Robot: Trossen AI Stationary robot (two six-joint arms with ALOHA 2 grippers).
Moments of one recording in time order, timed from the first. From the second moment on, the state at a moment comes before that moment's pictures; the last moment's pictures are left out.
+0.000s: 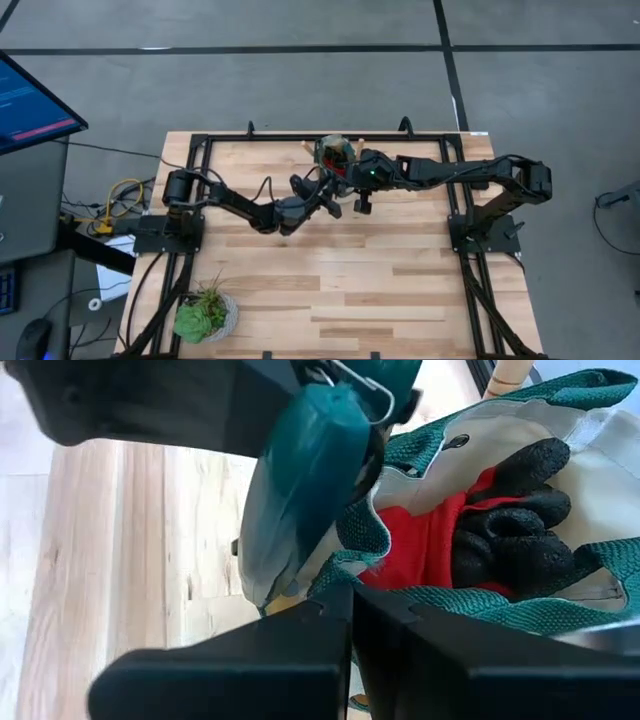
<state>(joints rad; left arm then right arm) -0.02 1.96 0.90 1.03 -0.89 -0.30 -0.24 1.49 0.96 -0.26 0.10 -0.20</state>
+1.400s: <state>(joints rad) -0.02 1.89 0.90 0.79 -0.70 -0.27 -0.13 1.26 0.97 -0.32 0.08 -0.10</state>
